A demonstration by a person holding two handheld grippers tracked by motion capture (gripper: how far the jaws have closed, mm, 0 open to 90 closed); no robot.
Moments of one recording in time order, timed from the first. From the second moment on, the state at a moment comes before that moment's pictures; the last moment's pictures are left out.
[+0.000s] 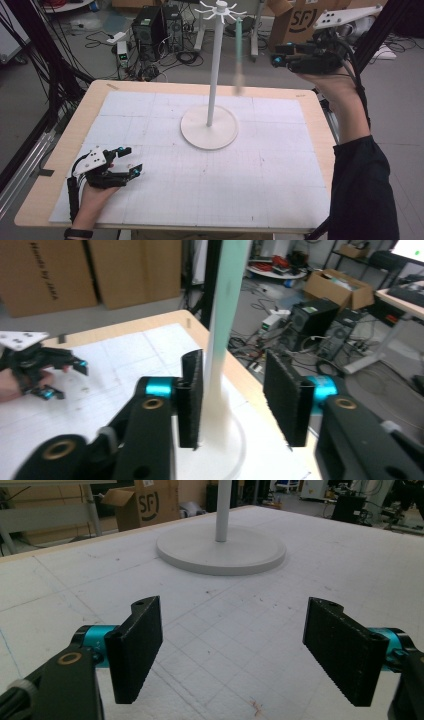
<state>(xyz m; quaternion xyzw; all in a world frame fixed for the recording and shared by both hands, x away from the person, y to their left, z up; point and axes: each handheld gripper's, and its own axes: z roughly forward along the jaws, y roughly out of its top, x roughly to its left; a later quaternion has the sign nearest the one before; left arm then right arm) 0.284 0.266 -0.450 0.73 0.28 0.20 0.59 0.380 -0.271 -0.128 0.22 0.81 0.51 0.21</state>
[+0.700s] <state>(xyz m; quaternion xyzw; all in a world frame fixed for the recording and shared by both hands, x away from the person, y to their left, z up) 0.284 0.266 -0.451 0.72 0.29 0.21 0.59 0.325 -0.341 -0.294 0.26 0.77 0.56 0.17</state>
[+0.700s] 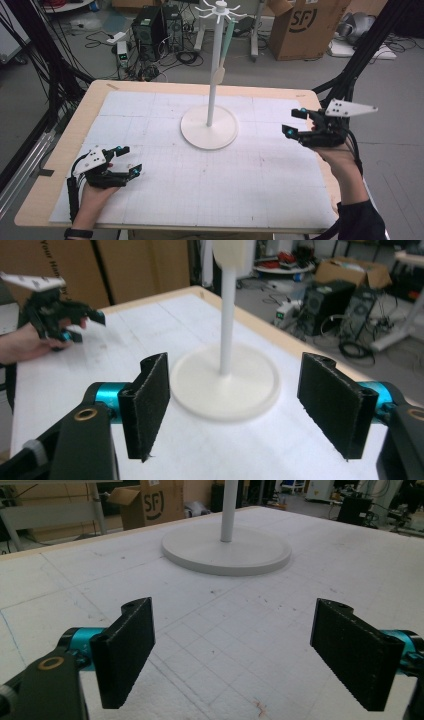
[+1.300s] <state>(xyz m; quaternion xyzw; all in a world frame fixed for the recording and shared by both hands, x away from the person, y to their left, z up) 0.284 0.267 -0.451 0.72 0.29 0.21 0.59 0.282 -0.354 -0.413 0.32 0.75 0.55 0.16</state>
